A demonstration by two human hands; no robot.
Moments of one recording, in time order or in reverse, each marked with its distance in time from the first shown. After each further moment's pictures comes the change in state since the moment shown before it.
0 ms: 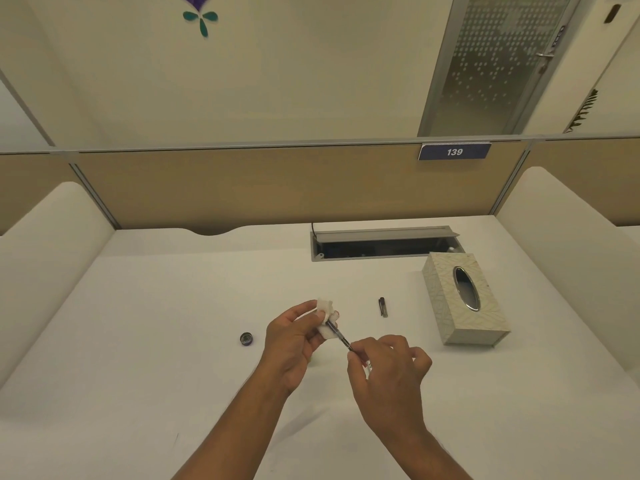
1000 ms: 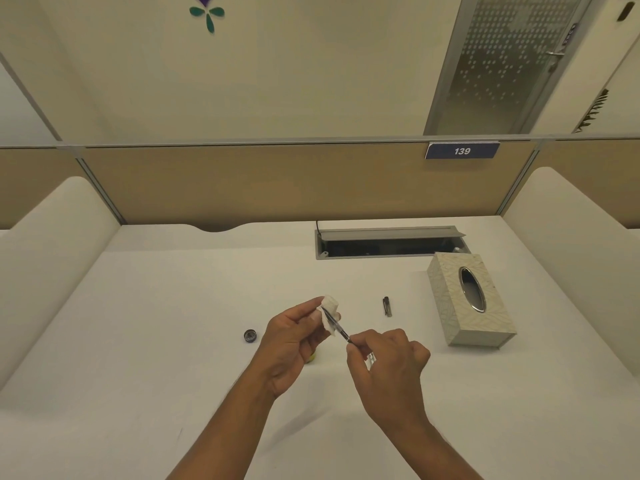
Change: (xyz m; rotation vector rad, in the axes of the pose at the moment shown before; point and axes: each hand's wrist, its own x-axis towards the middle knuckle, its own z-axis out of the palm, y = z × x) left_hand -0.009 0.009 -0.015 0.039 -0.201 0.032; right_hand 0.011 -0.009 -0.004 0.086 -0.032 0.004
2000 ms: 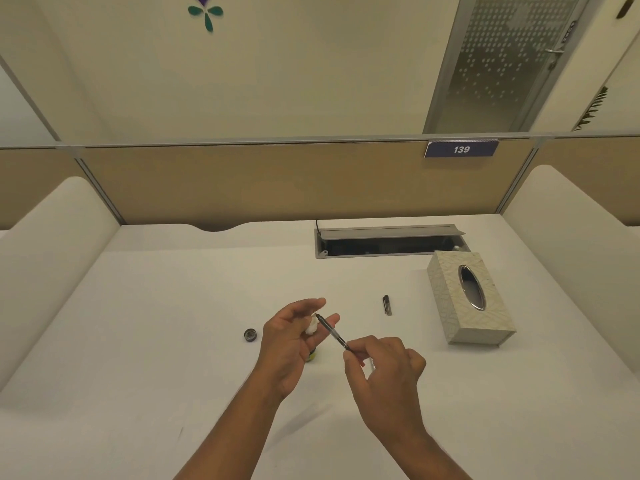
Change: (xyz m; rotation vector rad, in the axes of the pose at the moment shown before) left_hand -0.001 -0.005 0.002 0.009 0.169 0.037; right_hand -0.014 -0.006 -0.003 0.107 -0.047 0.050
